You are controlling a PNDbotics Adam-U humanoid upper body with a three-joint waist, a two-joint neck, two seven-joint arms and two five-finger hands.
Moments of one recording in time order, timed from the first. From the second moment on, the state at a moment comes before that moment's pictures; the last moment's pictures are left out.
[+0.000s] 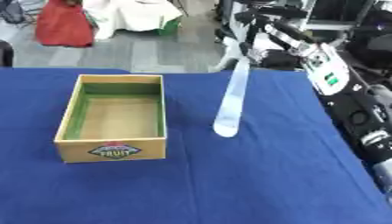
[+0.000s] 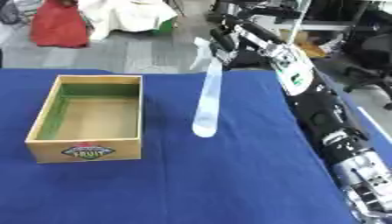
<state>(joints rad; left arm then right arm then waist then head) -0.08 0.24 0.07 -1.75 -0.13 -0.05 -0.01 -0.86 -0.58 0.02 -0.97 0.42 -0.61 0.36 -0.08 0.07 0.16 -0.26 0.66</state>
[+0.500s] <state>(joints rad) -0.08 0.25 0.07 -1.75 -0.13 -0.05 -0.01 -0.87 -0.59 0.04 -0.97 0.38 -0.62 0.48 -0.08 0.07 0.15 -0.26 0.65</state>
